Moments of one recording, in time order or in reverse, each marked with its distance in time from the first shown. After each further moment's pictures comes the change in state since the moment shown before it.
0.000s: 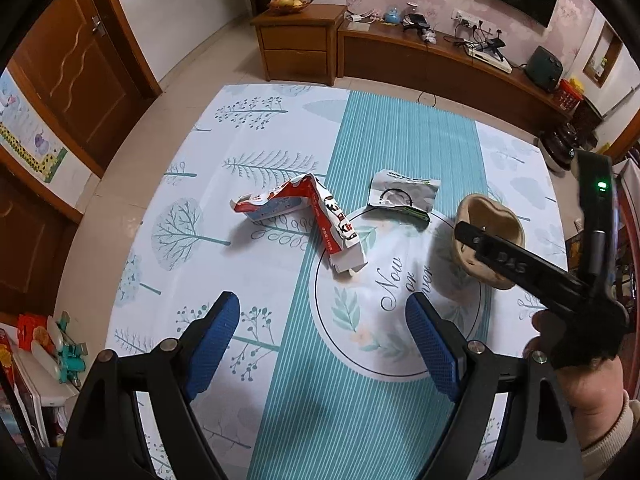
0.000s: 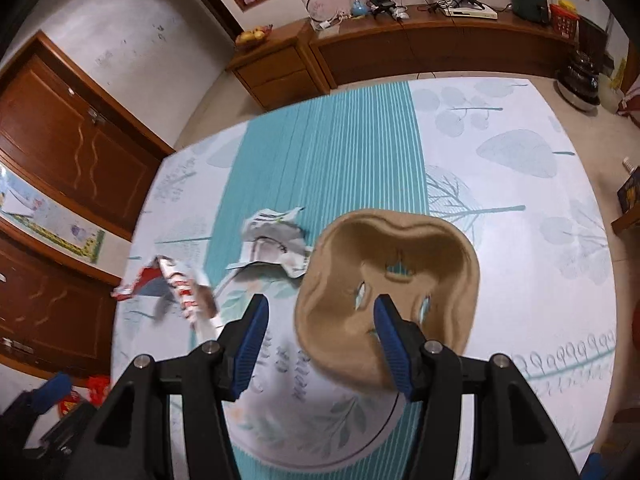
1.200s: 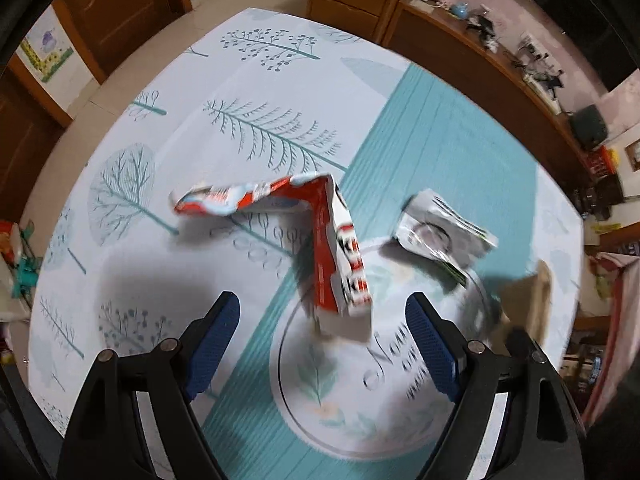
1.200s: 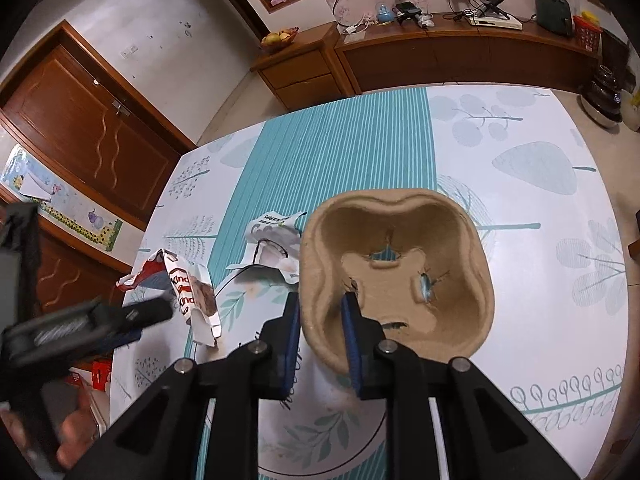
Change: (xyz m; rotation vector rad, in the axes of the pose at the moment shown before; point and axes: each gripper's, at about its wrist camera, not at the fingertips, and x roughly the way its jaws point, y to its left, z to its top) left arm 0.114 0.014 0.049 -0.298 0.162 -0.052; right arm 0.002 -0.015 0.000 -0.058 -0.030 0.094
